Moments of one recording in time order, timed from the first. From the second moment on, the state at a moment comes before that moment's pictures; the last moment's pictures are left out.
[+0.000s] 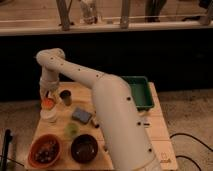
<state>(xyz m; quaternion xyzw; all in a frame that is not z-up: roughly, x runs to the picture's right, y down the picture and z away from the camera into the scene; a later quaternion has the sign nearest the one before) -0.318 0.057 0.797 -0.25 -0.40 -0.52 0.71</state>
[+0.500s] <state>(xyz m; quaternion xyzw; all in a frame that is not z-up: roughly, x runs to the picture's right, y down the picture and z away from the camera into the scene) -0.317 0.056 0.795 -0.25 -0.40 -0.53 0.71</state>
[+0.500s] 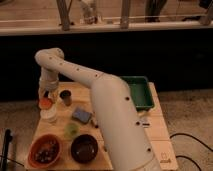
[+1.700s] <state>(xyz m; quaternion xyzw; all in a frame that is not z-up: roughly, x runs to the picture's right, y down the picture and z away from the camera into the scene) -0.317 0.052 0.795 -0.26 -0.39 -0.53 0.71</state>
